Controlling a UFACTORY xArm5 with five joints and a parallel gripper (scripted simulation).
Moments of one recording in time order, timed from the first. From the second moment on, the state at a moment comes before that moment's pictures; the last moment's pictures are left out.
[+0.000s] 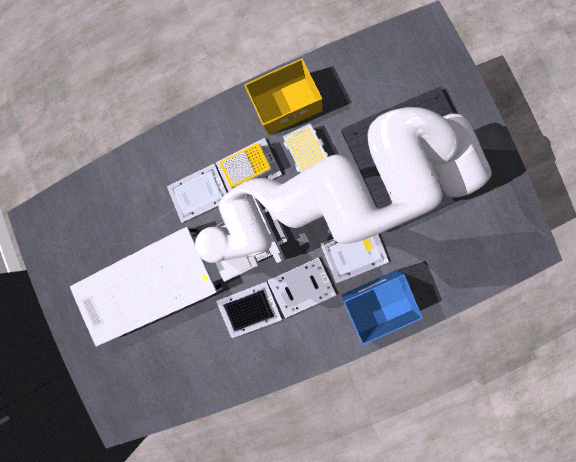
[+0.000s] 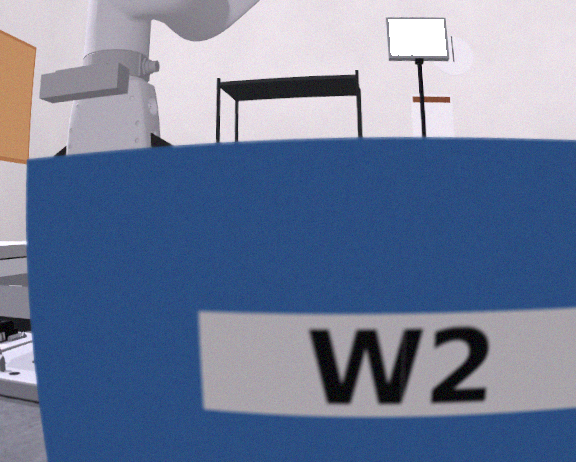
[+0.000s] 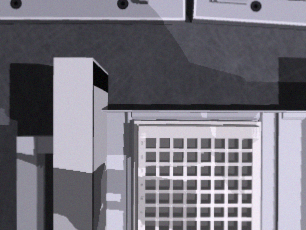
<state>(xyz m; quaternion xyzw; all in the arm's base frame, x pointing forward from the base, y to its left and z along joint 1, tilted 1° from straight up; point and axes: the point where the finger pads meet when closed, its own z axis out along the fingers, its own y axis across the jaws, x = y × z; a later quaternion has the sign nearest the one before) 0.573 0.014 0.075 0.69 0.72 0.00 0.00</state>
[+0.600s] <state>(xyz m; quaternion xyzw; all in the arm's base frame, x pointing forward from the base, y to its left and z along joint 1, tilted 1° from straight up) 0.573 0.014 0.101 0.69 0.72 0.00 0.00</state>
